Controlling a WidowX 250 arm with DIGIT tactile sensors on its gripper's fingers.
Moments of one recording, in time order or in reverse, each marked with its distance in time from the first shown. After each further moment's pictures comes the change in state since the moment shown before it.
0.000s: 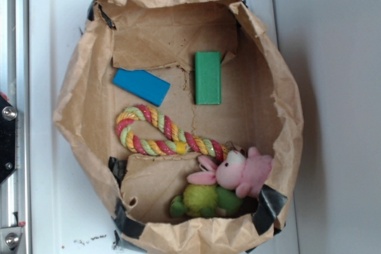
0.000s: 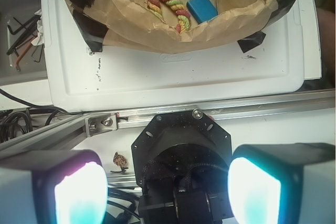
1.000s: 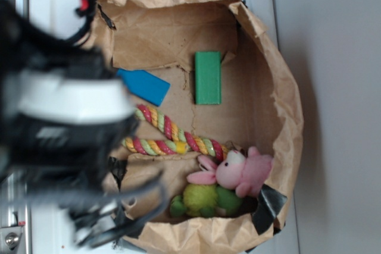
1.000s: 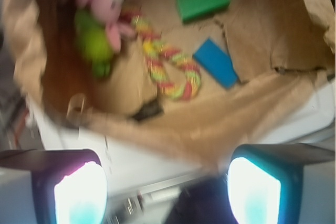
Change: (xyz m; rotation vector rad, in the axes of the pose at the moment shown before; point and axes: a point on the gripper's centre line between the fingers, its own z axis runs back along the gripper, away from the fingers) arm 0.101 0.009 -0.053 -0.035 -0.051 0.317
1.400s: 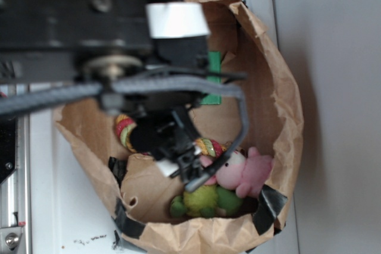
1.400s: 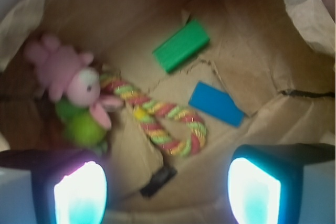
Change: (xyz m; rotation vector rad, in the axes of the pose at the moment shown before) arm 0.044 0.010 -0.023 -0.018 -0.098 0.275
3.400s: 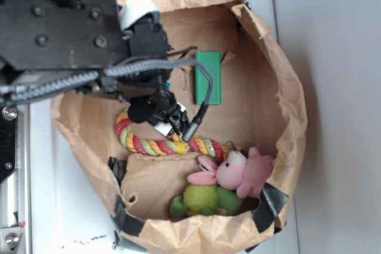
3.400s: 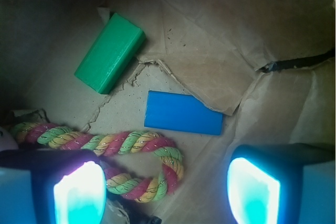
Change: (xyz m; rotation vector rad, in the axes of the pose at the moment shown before) arm -0.006 0.039 -0.052 0.073 -0.067 0.275
